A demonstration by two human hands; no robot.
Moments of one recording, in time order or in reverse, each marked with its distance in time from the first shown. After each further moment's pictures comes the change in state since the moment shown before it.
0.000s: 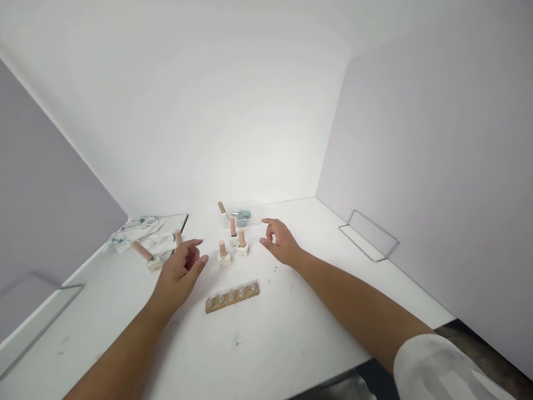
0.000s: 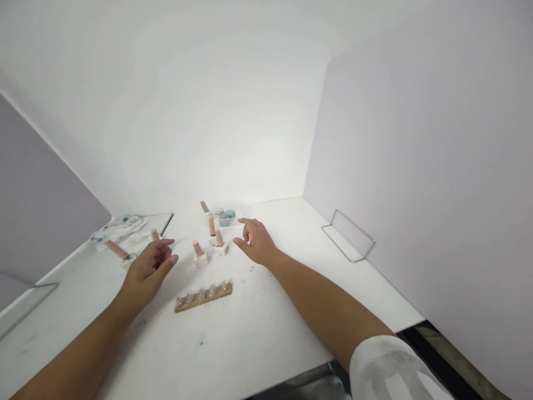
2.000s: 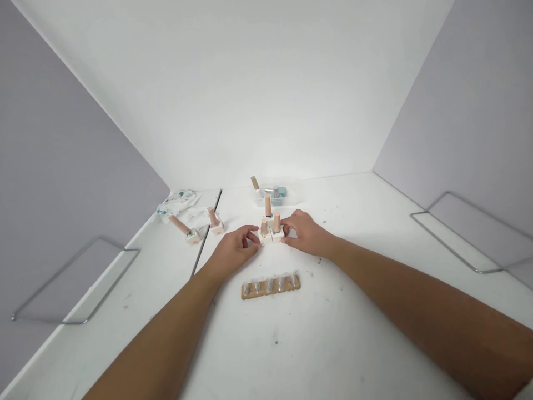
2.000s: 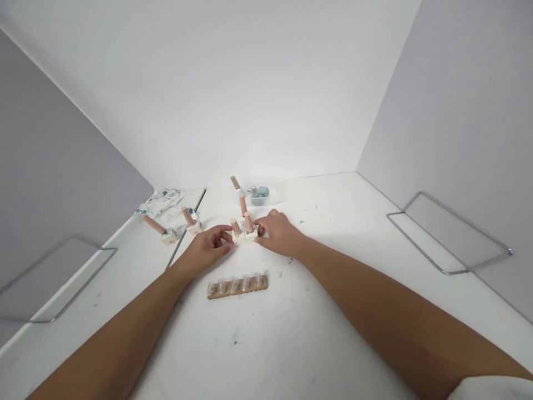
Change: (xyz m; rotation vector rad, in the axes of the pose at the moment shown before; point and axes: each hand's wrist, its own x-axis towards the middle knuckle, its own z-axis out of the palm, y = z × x) left_hand 0.022 -0.011 0.029 0.032 -0.377 -0.195; right_hand 0.017 0.001 0.034 -0.016 -0.498 0.121
